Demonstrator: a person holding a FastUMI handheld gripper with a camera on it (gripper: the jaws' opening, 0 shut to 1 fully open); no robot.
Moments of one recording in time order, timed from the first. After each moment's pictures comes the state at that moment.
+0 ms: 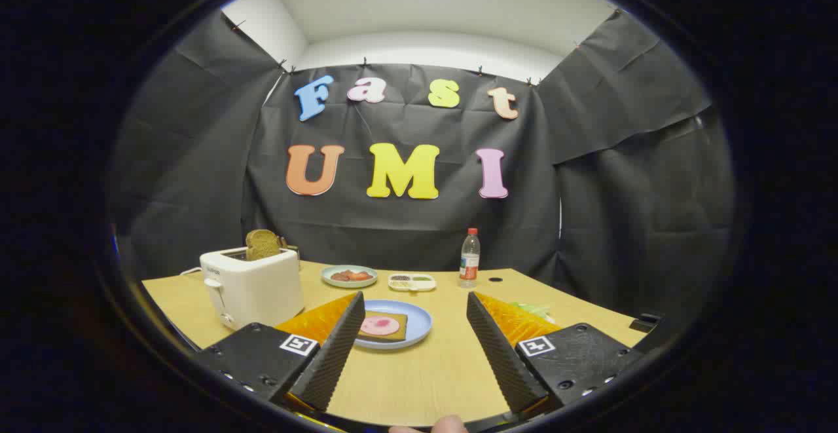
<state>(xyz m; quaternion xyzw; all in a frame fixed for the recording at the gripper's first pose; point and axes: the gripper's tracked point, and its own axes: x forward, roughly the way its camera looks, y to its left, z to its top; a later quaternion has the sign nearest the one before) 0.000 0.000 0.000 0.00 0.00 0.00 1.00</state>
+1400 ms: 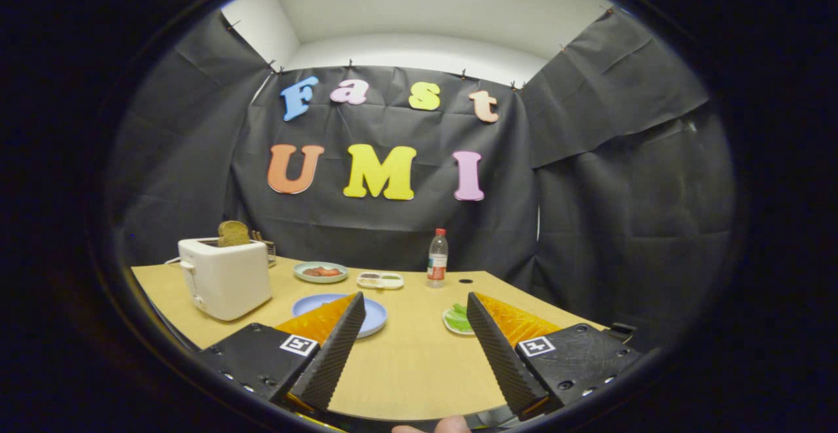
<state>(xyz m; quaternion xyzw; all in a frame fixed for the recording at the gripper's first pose) -0.008 -0.102 -0.005 -0.01 0.00 -0.04 1.00</state>
